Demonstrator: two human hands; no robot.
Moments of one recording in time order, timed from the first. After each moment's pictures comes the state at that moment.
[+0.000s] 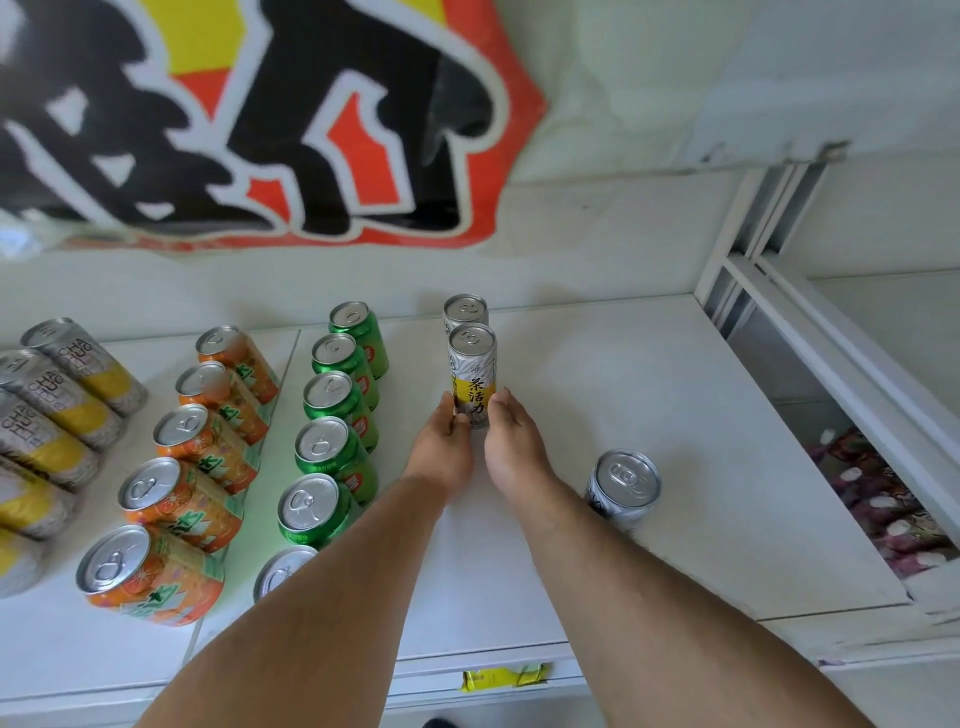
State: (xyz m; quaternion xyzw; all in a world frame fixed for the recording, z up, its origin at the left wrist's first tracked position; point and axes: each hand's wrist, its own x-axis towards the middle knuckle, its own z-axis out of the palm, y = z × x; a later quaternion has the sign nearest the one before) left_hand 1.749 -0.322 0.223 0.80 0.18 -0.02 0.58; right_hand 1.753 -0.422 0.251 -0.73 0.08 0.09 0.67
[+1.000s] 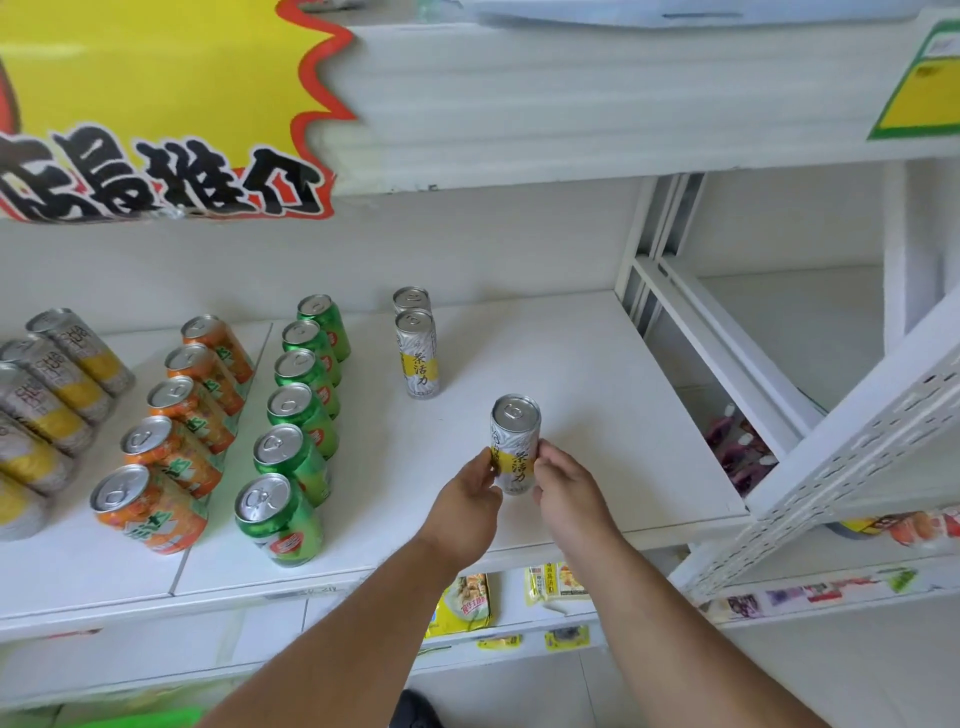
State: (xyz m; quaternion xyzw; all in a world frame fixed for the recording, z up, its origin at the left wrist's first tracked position) left_hand 1.602 -0.431 0.266 0.79 0.08 -0.13 0.59; right_hand 1.625 -0.571 0.253 -0.73 0.11 0.09 0.67
